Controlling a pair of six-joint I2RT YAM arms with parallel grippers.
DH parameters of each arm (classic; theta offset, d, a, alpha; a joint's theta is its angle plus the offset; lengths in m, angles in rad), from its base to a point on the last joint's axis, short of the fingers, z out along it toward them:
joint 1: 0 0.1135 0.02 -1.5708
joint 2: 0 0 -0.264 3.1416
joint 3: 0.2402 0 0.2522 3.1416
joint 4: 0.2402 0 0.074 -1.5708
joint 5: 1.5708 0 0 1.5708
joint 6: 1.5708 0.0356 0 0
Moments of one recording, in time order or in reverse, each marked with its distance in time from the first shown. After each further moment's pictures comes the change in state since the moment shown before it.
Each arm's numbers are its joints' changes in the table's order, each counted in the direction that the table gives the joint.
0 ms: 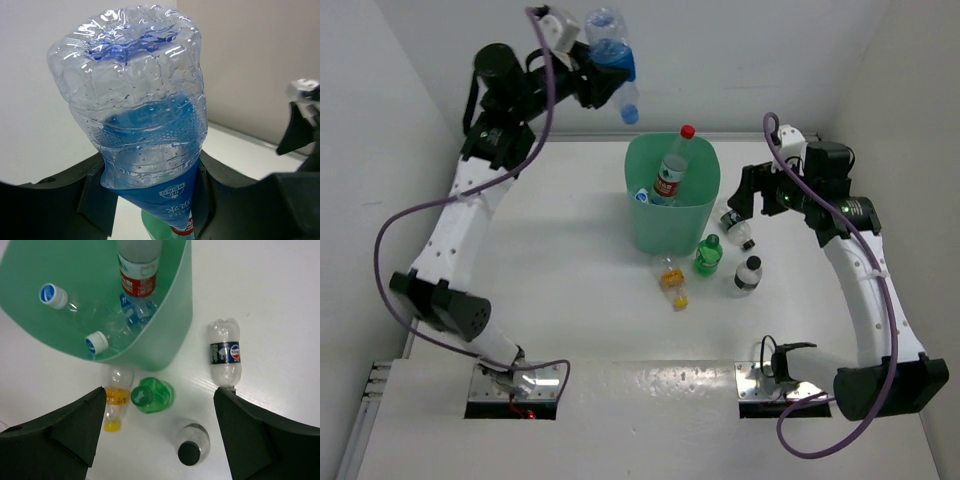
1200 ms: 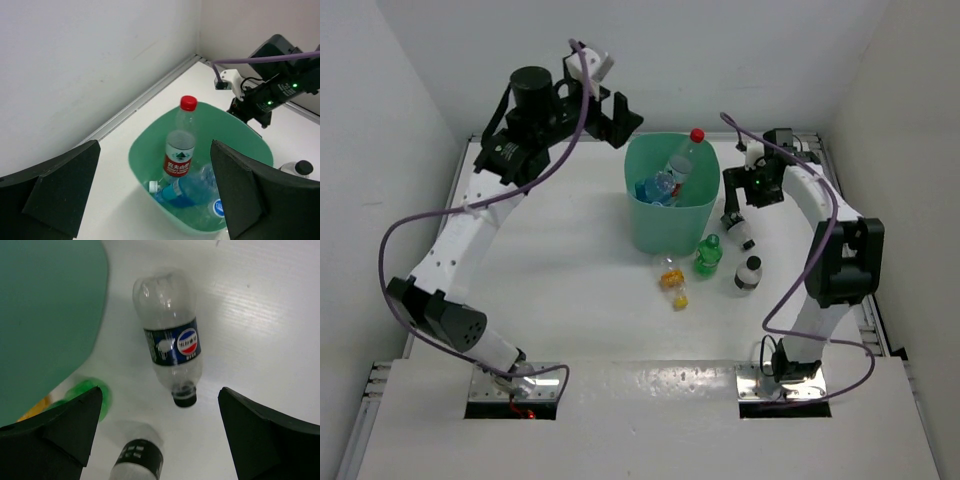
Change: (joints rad) left arm -0.154 0.028 -0.062 0.295 -0.258 0.142; right arm -0.059 0.618 0.164 0.066 0.150 -0.133
